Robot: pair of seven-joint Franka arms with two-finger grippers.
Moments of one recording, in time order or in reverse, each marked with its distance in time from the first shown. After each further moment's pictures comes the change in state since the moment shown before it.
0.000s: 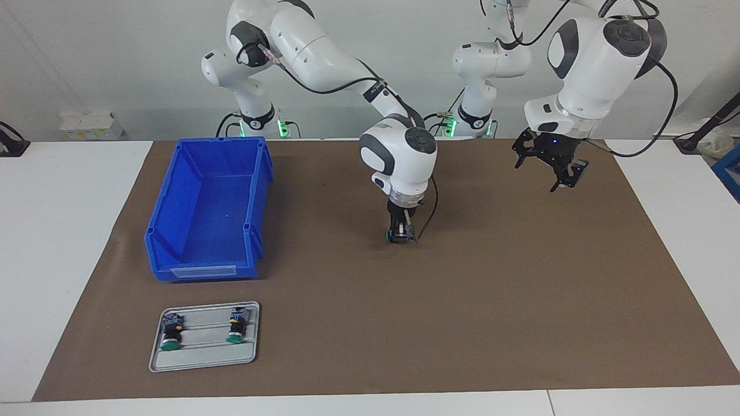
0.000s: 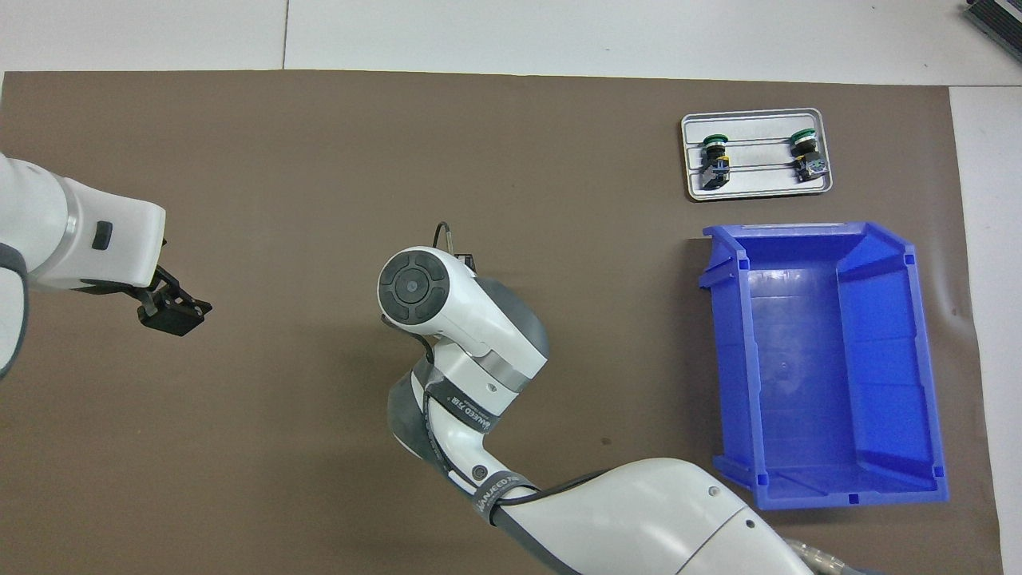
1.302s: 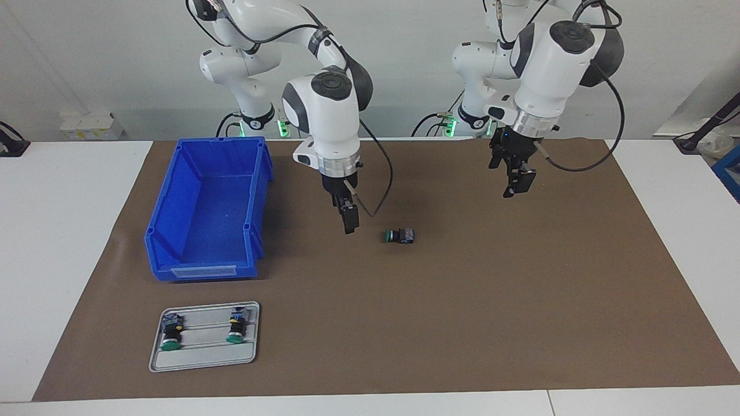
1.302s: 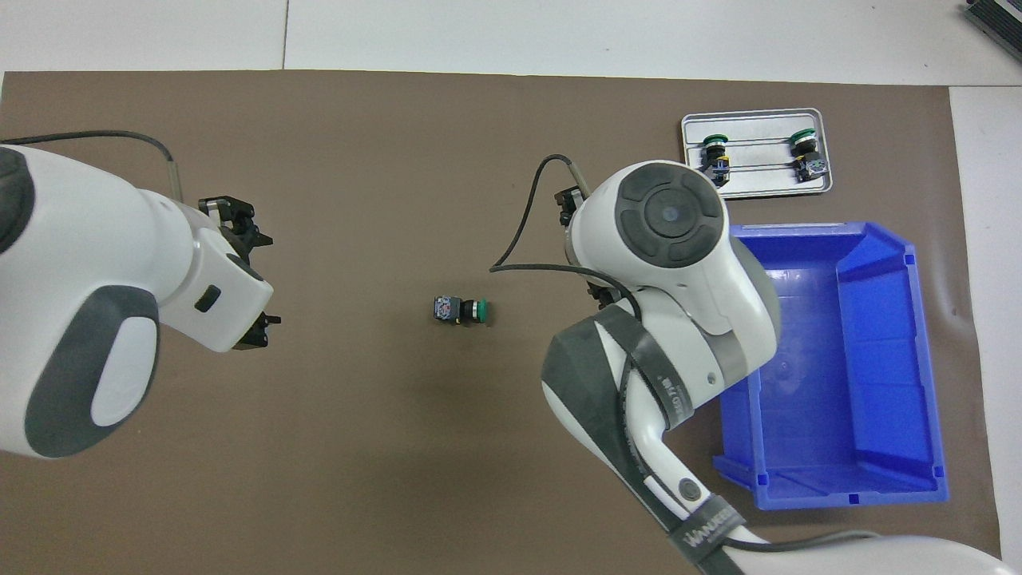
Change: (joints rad) left arm -0.167 -0.022 -0.002 -0.102 -0.005 0.165 0.317; right arm -0.260 -0.416 -0.003 -0.247 0.125 -0.019 -0.727
